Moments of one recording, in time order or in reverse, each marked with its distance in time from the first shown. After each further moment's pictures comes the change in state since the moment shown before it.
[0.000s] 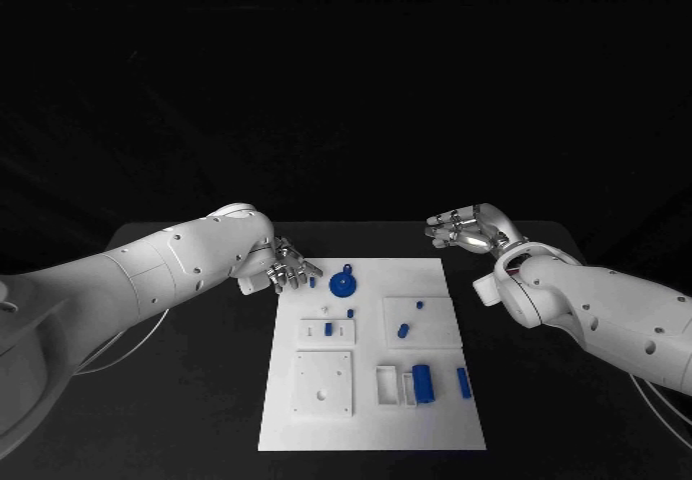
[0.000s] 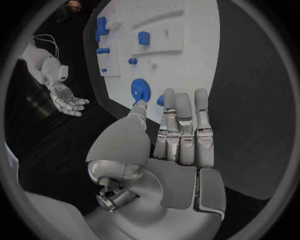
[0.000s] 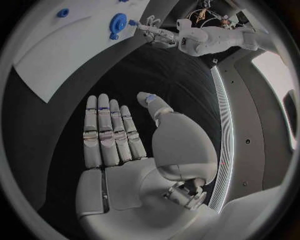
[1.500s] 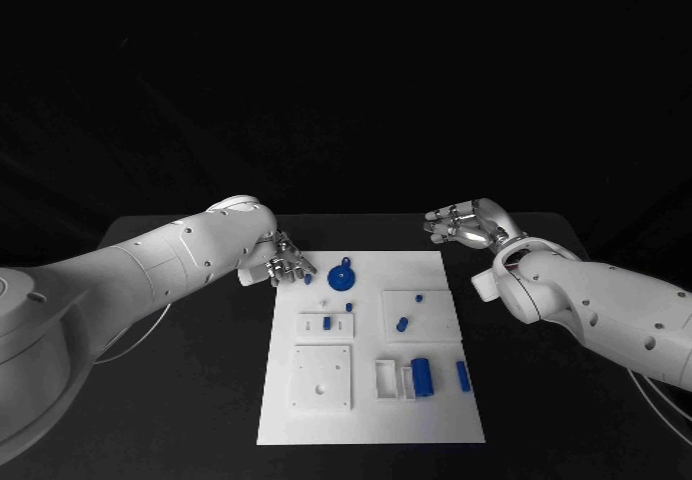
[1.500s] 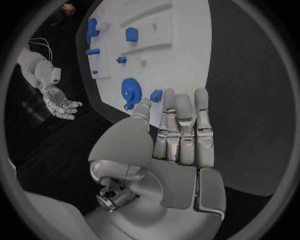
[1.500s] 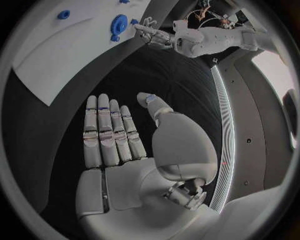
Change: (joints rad) left arm -0.003 0.047 0.000 -0.091 -0.048 0.045 0.004; left_hand 0.061 0.047 0.000 -0.066 -0.012 0.046 -0.019 0.026 -0.006 0.000 -0.007 0.008 0.005 -0.007 -0.007 0.029 -0.001 0.000 0.011 -0.004 -0.005 0.010; right arm 0.002 0.004 0.000 0.008 0.001 -0.002 0.000; right_hand 0.000 0.000 0.005 0.005 0.003 0.000 0.000 0.000 0.000 0.000 0.000 0.000 0.000 0.000 0.000 0.000 0.000 0.000 0.000 0.000 0.000 0.000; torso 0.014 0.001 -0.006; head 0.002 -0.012
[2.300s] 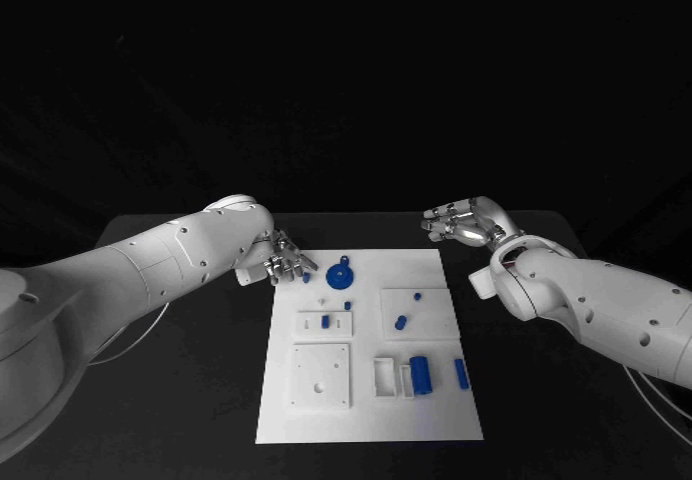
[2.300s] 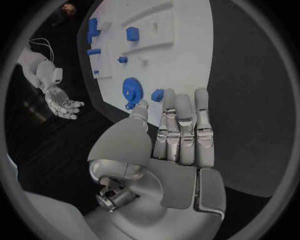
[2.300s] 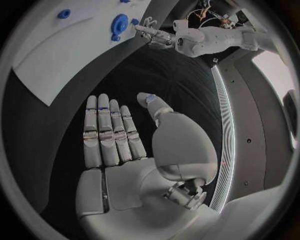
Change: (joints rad) left arm -0.002 -0.010 0.001 0.012 0.002 -0.012 0.018; left_hand -0.049 -0.041 -0.021 0.052 -0.035 0.004 0.004 -0.016 -0.010 0.000 0.000 0.004 0.003 0.000 0.000 0.004 0.000 0.000 0.004 -0.004 0.000 0.000; right arm 0.000 0.006 0.000 -0.008 0.000 0.000 0.000; right_hand -0.003 -0.003 0.000 0.000 0.000 0.000 0.000 0.000 0.000 0.000 0.000 0.000 0.000 0.000 0.000 0.000 0.000 0.000 0.000 0.000 0.000 0.000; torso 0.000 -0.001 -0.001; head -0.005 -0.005
